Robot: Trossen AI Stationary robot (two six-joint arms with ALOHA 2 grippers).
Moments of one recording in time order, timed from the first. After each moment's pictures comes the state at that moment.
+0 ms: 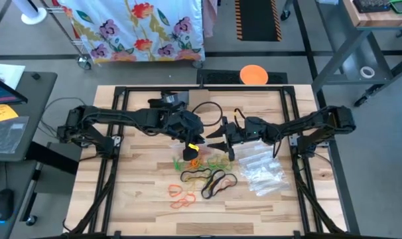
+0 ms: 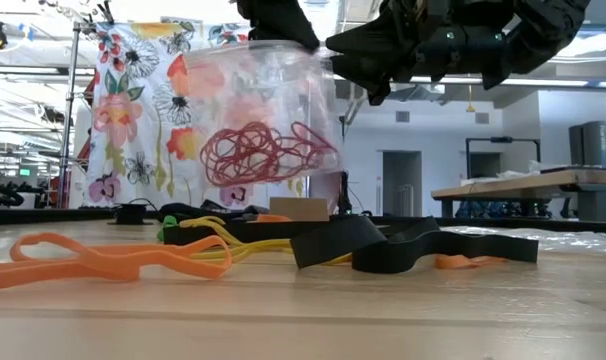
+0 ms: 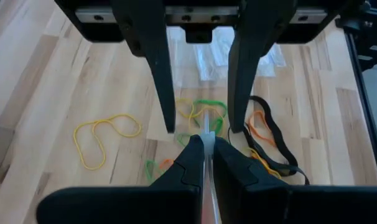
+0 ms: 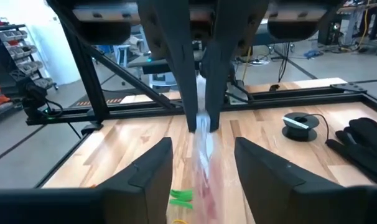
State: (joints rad) left arm -0.01 1.57 1.42 -0.60 0.00 -0.17; right arm -0.05 1.49 0.63 0.80 -0.18 0.11
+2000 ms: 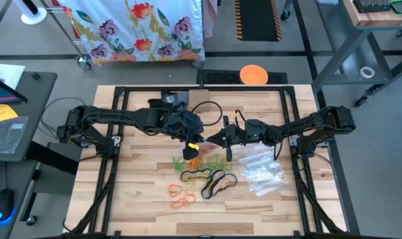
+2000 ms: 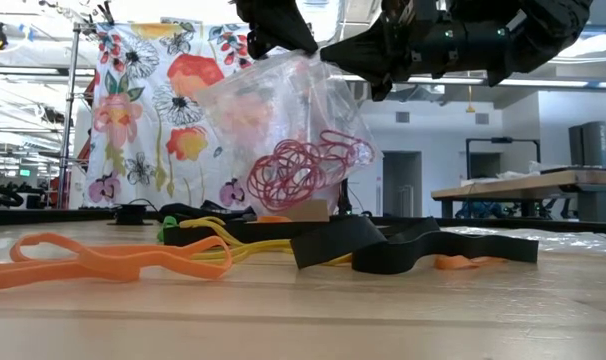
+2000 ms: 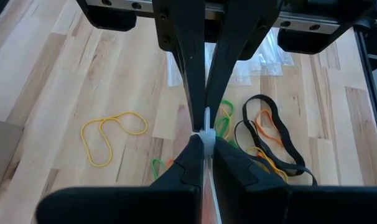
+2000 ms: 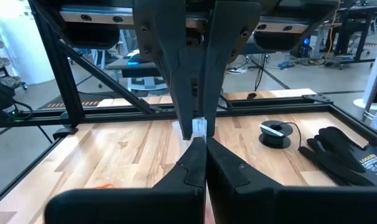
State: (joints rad) left arm -0.01 1.57 1.42 -0.62 -0.01 -0.17; right arm -0.03 1.50 0.63 0.82 -0.05 0.05
